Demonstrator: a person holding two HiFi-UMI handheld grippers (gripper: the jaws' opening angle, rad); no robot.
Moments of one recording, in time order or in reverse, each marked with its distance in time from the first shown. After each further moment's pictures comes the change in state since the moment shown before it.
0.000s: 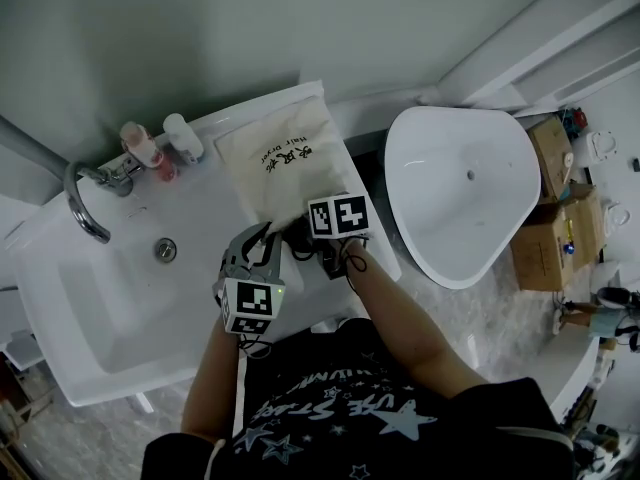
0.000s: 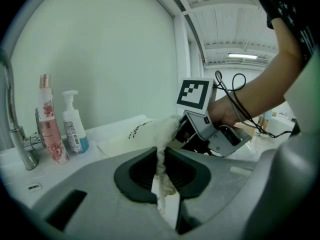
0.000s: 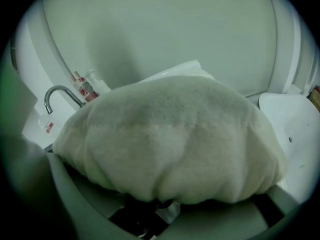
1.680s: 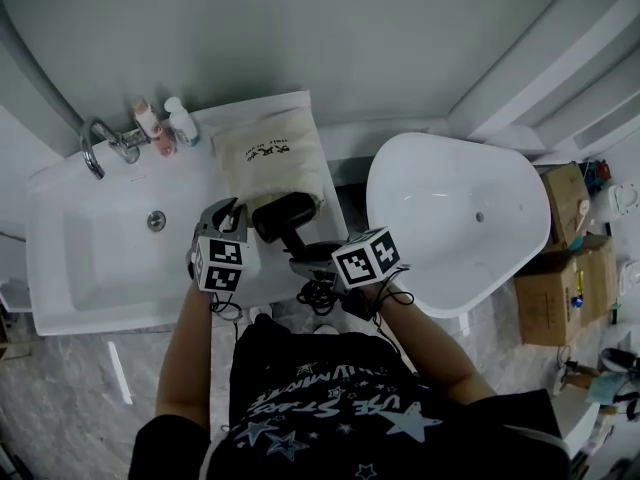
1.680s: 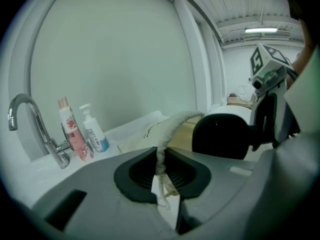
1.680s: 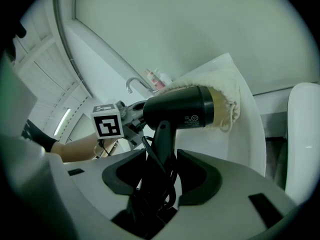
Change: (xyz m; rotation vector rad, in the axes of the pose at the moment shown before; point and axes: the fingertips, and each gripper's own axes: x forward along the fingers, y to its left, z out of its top) left arm 0.002 -0.005 0.011 0.027 0.129 0.311; right arm -0.153 0.016 -0.101 -0.225 0.141 0.604
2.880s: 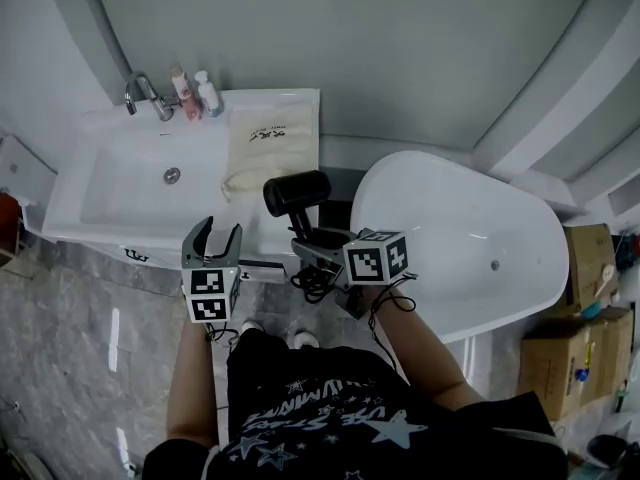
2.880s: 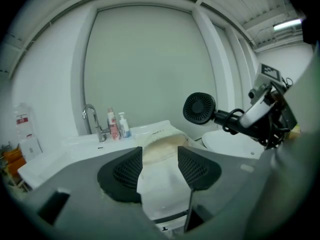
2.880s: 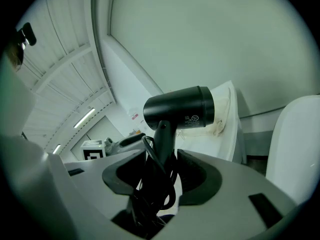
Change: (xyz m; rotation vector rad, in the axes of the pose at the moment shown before) left arm -0.136 -0.124 0.007 -0.210 -0.062 0.392; right arm -0.121 0.004 -0.036 -0.158 -0.176 0.196
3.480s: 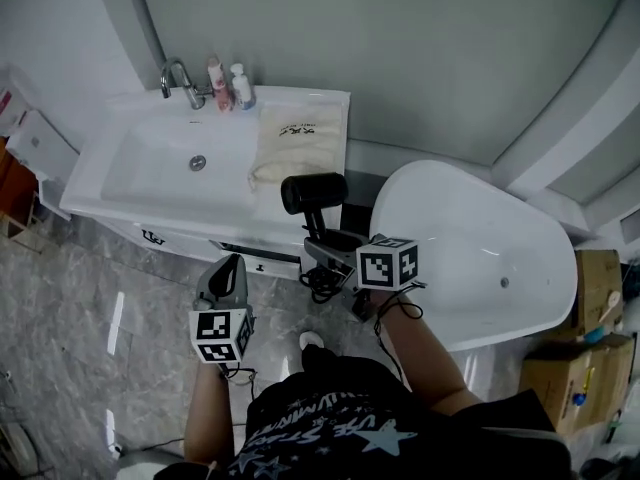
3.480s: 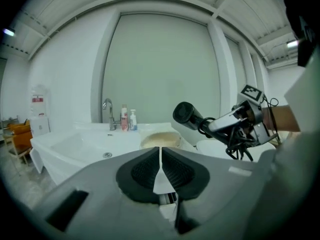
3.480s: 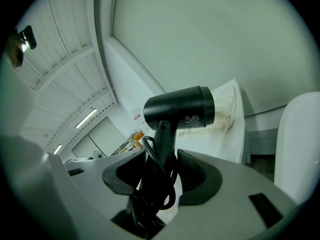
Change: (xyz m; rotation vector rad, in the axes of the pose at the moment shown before) left arm -0.099 -0.018 -0.022 -0.176 -0.051 0.055; right arm 0.005 0.025 -0.007 -0.003 -0.019 0.021
